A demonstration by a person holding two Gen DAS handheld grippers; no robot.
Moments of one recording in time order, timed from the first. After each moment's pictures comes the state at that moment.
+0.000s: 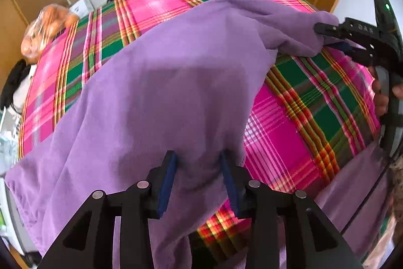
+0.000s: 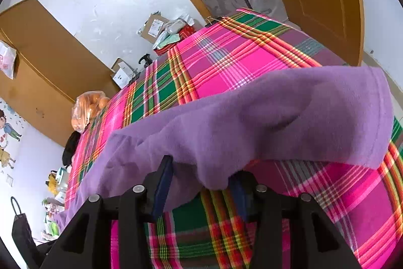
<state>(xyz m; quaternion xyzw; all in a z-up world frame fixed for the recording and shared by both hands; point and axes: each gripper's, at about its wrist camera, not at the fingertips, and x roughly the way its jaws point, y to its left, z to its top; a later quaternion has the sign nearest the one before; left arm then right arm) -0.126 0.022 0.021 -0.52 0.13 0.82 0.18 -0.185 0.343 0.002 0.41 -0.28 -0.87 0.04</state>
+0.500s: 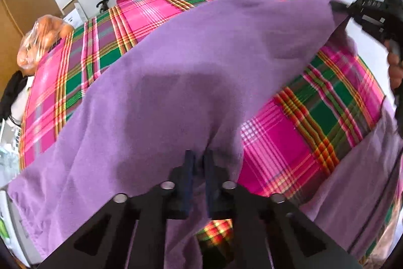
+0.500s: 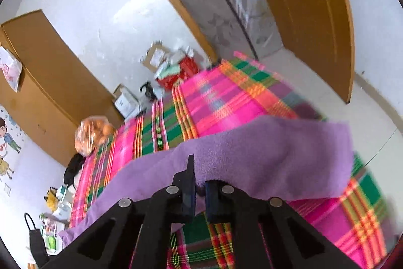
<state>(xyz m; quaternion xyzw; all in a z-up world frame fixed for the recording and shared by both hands) -0.131 0.015 0.024 -0.52 0.14 0.82 0.21 -0.150 0.365 0.072 0.33 -0.26 -0.91 0.01</state>
